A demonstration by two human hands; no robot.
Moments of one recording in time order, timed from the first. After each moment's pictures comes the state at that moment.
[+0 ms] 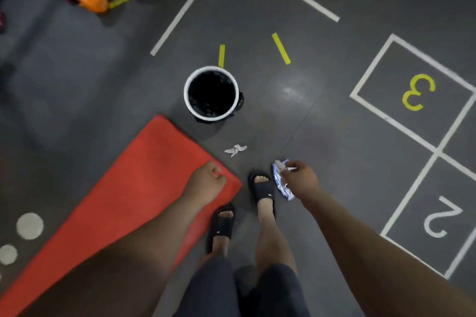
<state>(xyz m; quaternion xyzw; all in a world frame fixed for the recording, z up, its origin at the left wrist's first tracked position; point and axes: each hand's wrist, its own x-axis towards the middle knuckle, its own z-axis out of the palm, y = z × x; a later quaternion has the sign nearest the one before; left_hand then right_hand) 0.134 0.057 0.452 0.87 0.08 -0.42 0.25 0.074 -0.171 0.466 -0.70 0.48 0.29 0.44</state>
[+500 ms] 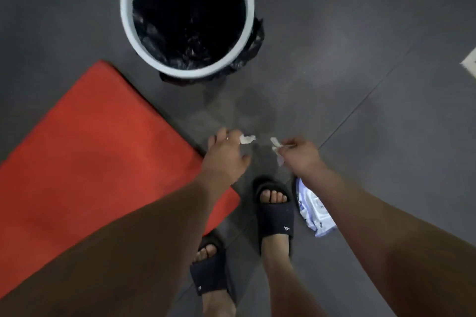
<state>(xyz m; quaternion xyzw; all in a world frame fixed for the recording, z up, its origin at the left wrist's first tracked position) 0.147 0.006 0.031 0.91 -0.03 -0.37 0.18 0.127 -0.178 0.038 -0.69 0.45 0.34 0.46</state>
